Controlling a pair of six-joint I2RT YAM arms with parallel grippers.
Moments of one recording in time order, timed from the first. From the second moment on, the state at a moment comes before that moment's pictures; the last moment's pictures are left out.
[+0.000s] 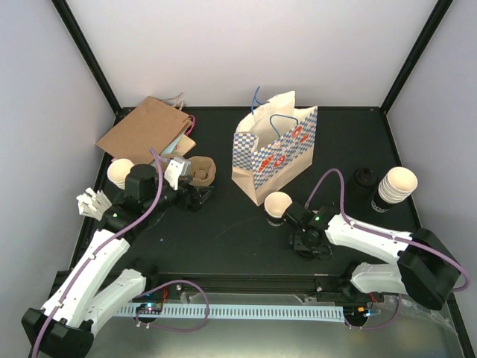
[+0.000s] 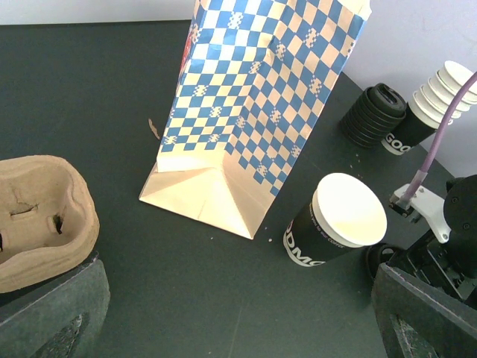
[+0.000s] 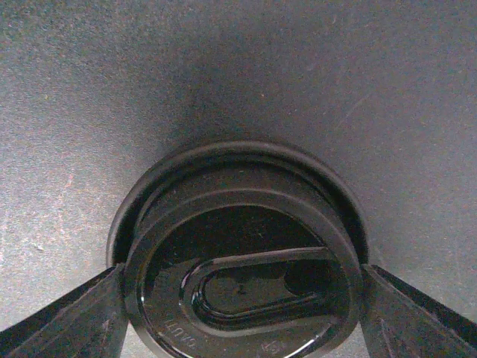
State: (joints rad) left arm -0.35 0.77 0.74 -0.44 0.45 -0.18; right arm 0.84 1.23 0.59 -0.88 0.13 0.92
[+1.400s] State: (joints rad) left arm -0.35 0.81 0.74 -0.43 0.50 -0.21; right arm 0.83 1.20 1.08 -1.10 0.25 0.75
